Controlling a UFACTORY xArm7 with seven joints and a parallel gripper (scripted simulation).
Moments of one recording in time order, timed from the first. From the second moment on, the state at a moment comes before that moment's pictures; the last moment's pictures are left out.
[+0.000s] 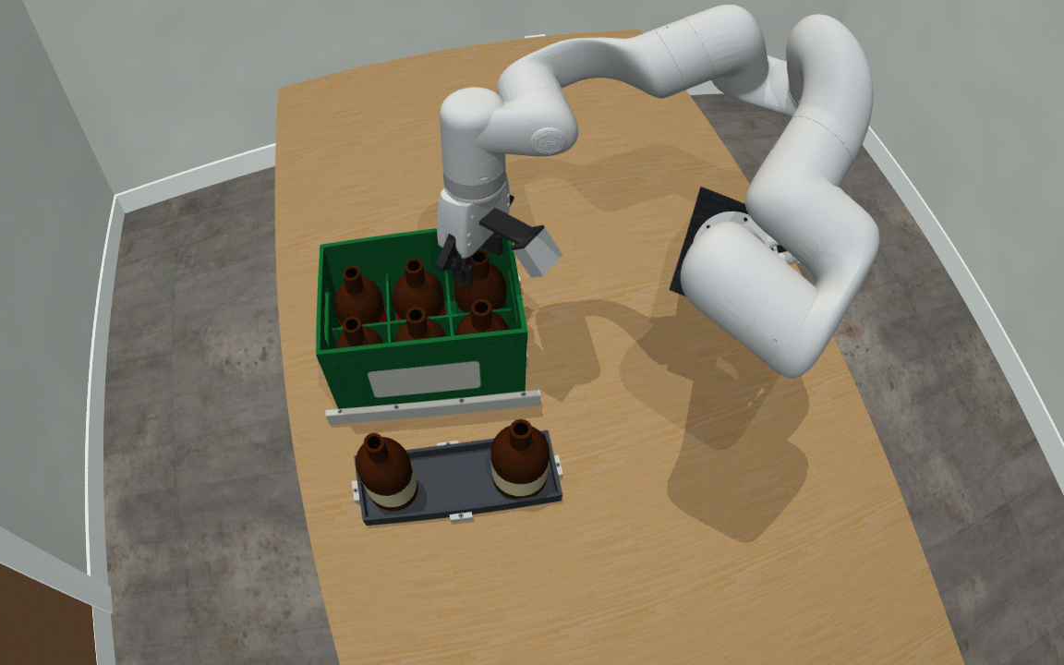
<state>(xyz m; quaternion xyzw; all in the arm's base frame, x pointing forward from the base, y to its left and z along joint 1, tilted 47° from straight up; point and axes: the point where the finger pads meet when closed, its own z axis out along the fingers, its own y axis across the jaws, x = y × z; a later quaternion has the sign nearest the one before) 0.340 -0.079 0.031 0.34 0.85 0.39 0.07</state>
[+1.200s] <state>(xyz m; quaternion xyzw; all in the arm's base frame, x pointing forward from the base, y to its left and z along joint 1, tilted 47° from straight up) 0.325 -0.103 0.057 0.34 0.85 0.39 0.07</state>
